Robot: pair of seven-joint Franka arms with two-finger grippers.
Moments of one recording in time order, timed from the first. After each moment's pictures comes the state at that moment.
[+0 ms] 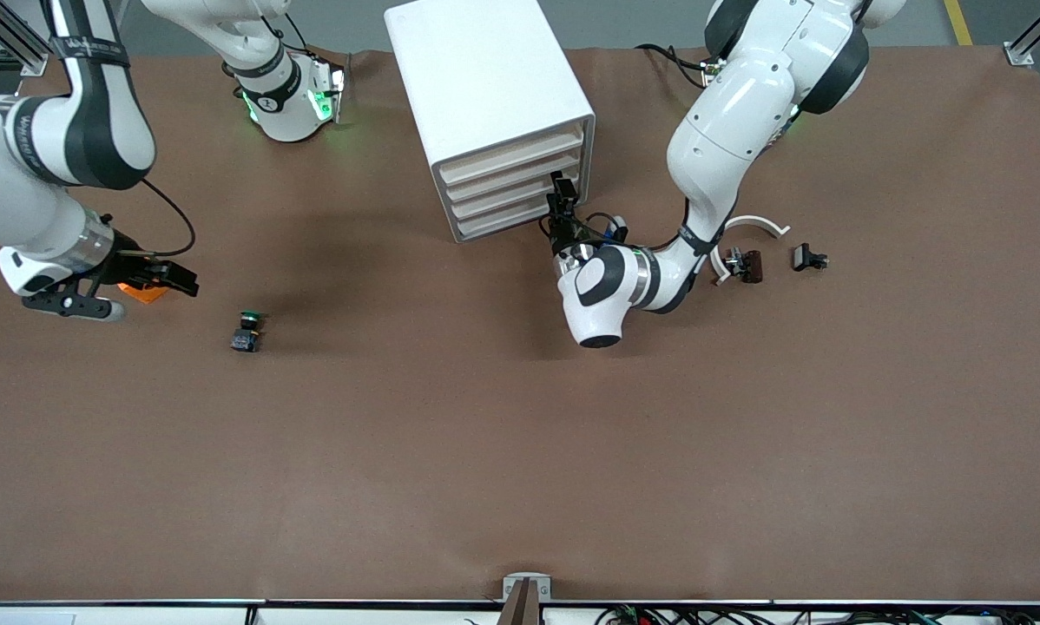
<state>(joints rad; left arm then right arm) -0.53 0.97 -0.17 -1.49 -0.78 1.34 -2.00 0.01 0.00 -0.08 -2.19 0.02 2.16 0.06</state>
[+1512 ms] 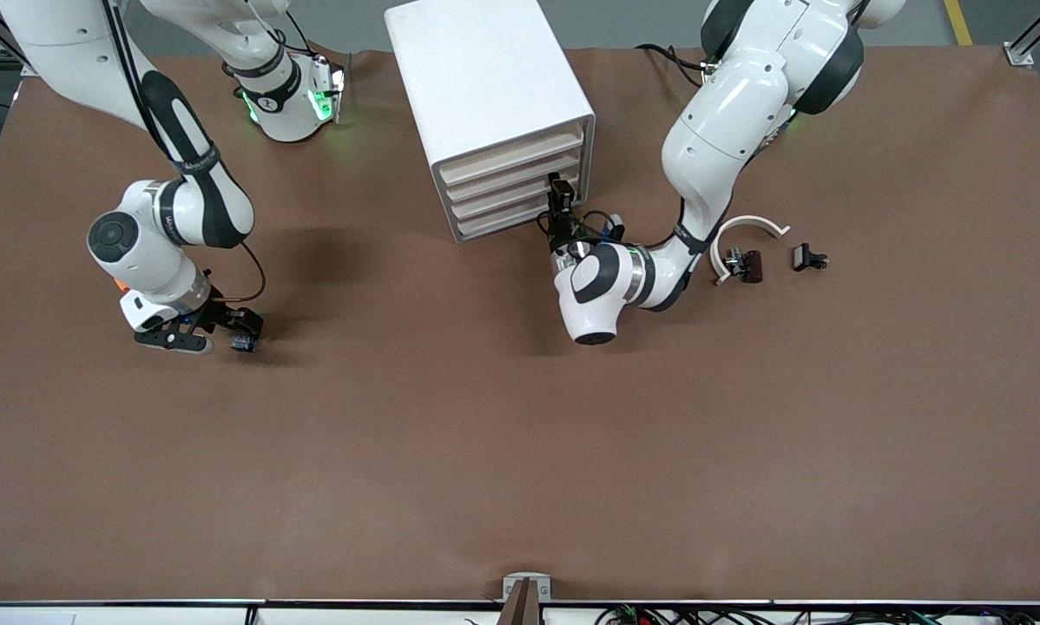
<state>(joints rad) -0.54 0.98 -0.16 -1.49 -0.78 1.34 -2.00 0.03 0.35 -0.08 -2.36 0.02 2.78 0.08</state>
